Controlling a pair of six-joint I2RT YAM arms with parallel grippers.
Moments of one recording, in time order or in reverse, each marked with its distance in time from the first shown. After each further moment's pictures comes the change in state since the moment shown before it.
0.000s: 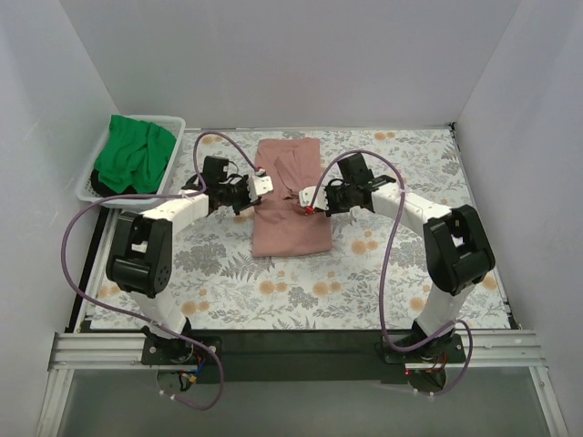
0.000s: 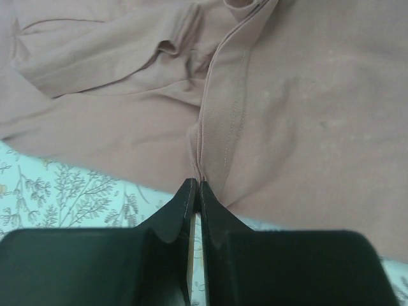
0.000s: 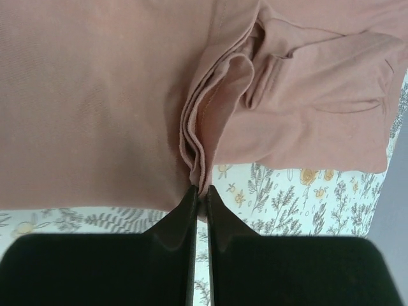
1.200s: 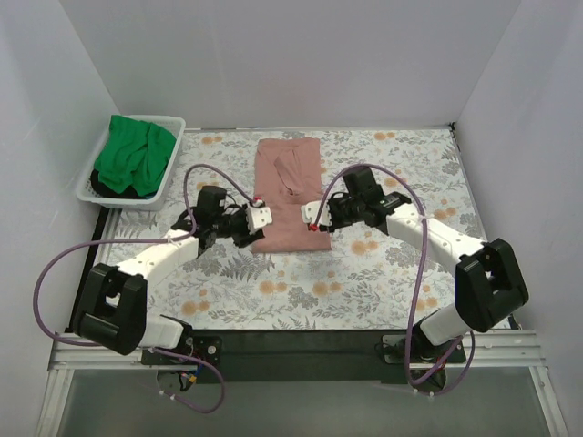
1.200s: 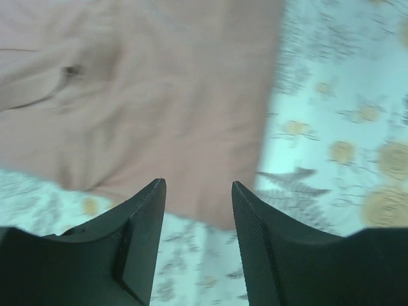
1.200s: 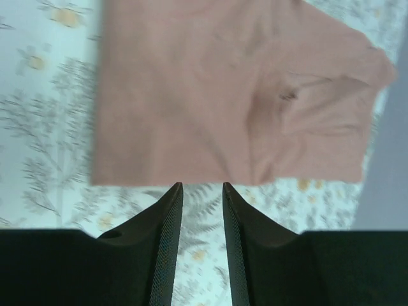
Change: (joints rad) left arm -0.075 -0.360 -0.325 0.088 -0.002 -0.118; right arm 0.056 -0.256 -0.138 -0.005 -0.007 0.045
